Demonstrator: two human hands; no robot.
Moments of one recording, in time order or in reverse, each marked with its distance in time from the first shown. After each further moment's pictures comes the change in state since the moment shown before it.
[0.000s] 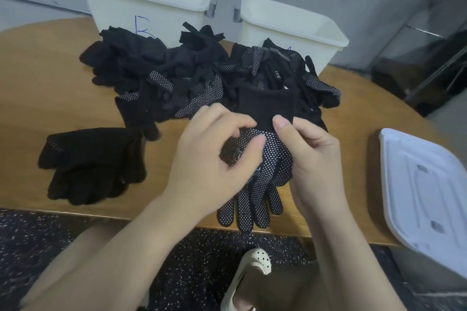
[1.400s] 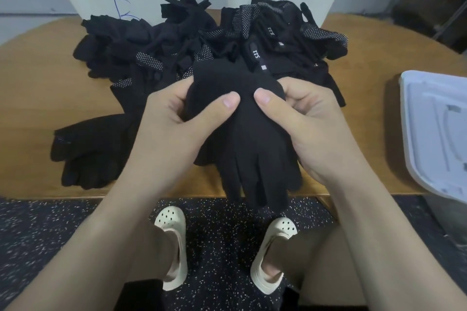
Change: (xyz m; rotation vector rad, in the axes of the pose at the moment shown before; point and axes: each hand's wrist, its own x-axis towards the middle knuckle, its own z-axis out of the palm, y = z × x) left_hand -0.001 0.010 -0.032 -0.600 -0.241 -0.474; right_hand -0.012 0.000 -0.014 0.007 -0.254 0.020
